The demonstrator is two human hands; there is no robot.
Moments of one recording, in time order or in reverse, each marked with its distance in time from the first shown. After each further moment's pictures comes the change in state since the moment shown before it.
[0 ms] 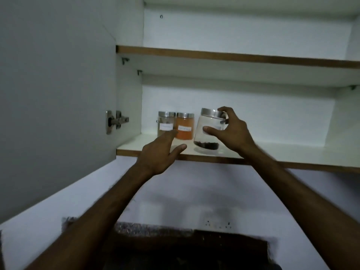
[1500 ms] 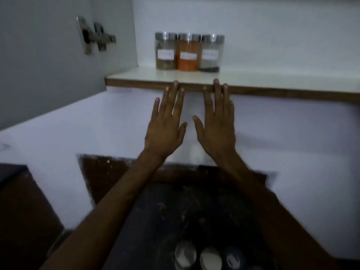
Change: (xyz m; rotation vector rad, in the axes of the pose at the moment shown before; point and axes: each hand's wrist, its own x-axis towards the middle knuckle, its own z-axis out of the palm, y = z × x) left_hand -0.081 -0.012 0.100 0.297 0.146 0.108; right_hand -0.136 0.058 0.117 -0.551 0.098 -0.244
